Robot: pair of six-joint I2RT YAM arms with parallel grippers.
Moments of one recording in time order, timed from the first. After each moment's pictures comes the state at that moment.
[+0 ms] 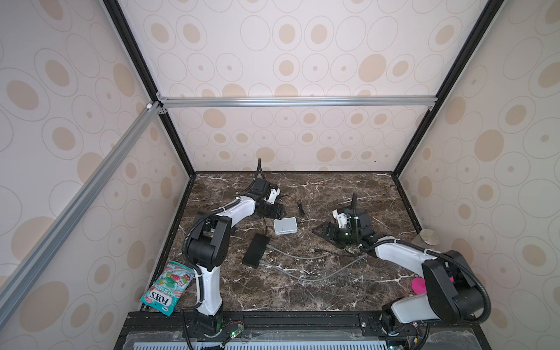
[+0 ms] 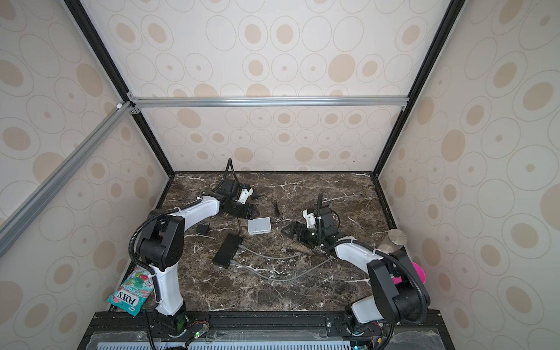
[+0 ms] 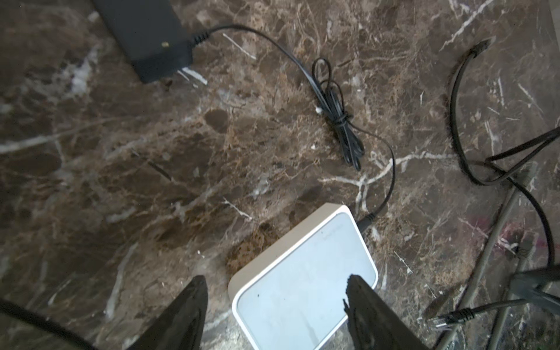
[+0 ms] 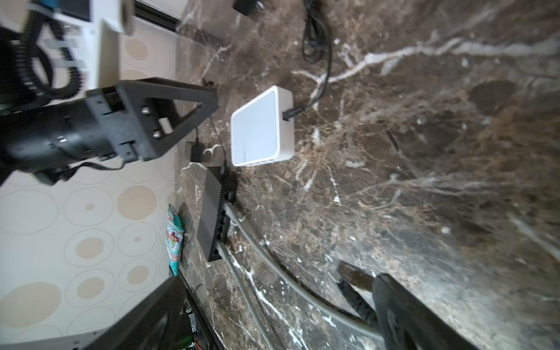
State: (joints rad) left arm -0.36 1.99 1.43 -0.46 0.35 -0.14; right arm 0.37 1.40 0.66 0.06 -0.58 0.76
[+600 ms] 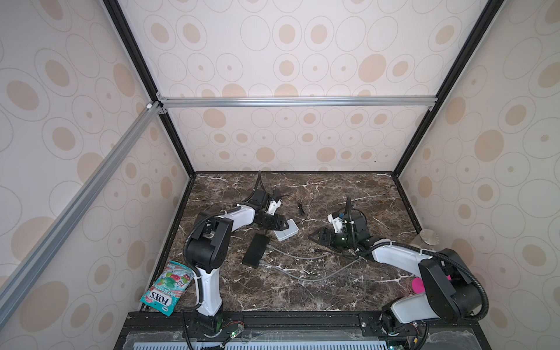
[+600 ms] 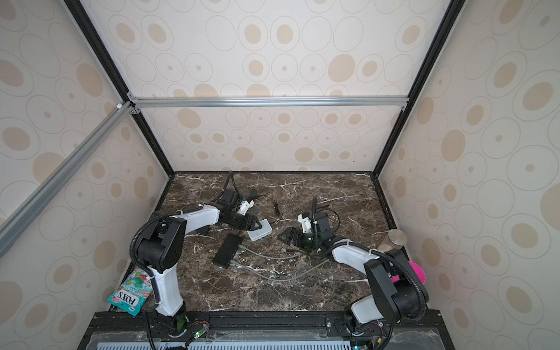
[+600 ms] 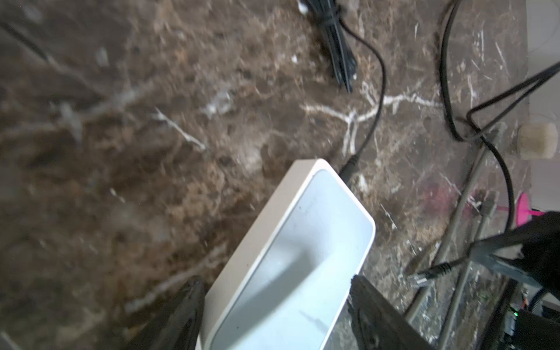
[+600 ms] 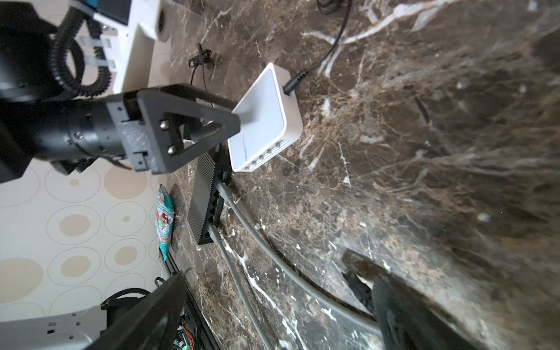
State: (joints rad) left arm -0.38 1.91 1.18 -0.37 0.50 -0.21; right arm 0.43 1.44 0.64 0.04 -0.54 0.71
